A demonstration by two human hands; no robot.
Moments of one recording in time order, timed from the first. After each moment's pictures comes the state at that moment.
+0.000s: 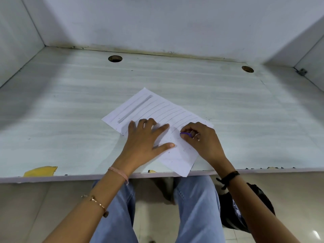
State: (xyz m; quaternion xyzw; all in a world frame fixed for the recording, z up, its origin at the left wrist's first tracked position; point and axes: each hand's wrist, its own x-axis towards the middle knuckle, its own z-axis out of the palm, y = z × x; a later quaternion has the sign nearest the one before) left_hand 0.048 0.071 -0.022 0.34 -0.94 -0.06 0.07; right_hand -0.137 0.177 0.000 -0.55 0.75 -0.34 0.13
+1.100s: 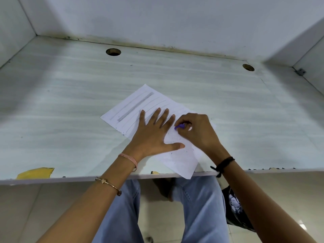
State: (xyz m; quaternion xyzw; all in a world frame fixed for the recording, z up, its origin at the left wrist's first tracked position) left_hand 0.017 0.049 -0.043 0.29 -0.95 -0.09 0.03; right_hand -0.118 0.142 0.025 -0.58 0.75 -0.28 0.13
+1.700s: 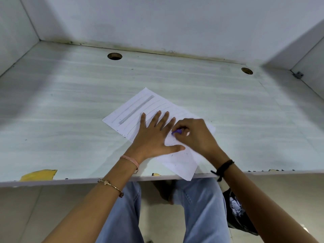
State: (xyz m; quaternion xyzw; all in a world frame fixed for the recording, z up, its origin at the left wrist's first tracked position) left_hand 0.017 0.049 -0.043 0.28 -0.95 -0.09 0.03; right_hand -0.113 0.144 0.026 -0.60 0.75 -0.25 0.13
